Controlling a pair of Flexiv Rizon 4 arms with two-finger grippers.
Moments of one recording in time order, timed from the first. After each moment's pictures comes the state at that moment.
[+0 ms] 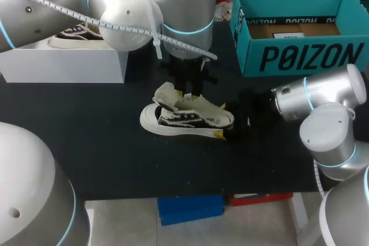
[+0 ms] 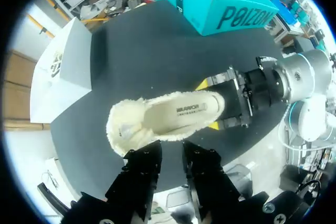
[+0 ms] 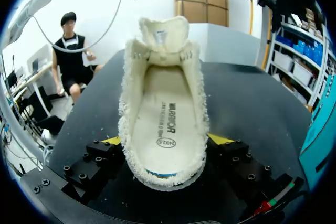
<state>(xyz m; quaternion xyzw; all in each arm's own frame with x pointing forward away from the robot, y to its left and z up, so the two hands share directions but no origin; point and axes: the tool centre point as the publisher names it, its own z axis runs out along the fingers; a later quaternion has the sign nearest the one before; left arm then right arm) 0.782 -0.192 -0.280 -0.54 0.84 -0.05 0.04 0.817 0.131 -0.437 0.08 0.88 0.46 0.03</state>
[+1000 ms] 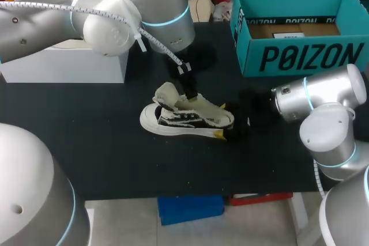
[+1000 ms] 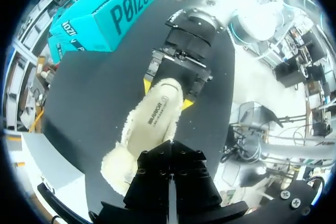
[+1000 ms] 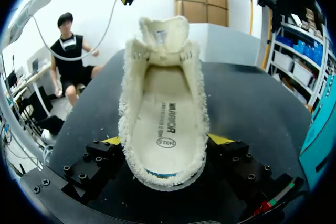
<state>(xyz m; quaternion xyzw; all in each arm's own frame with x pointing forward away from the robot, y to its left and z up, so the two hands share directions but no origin) 0.789 -0.191 -0.288 -0.13 0.99 -0.11 -0.03 0.817 0.131 -0.437 0.08 0.88 0.46 0.03</state>
